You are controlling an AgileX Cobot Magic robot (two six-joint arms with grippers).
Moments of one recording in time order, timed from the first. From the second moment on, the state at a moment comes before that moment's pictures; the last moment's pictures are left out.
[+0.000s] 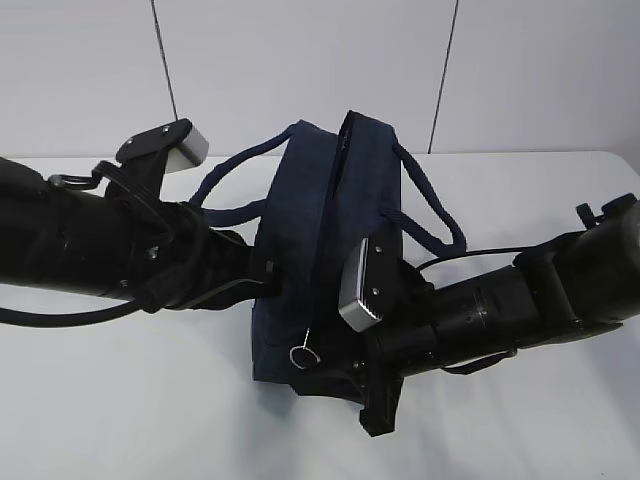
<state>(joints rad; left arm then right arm) -0.63 1.55 -0.78 -1.43 0.32 0.99 0.36 2.00 -0.84 1.81 0.85 -2.54</state>
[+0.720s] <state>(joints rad) -0.63 1.55 -0.78 -1.43 0.32 0.99 0.36 2.02 -0.85 1.81 0.83 -2.54</state>
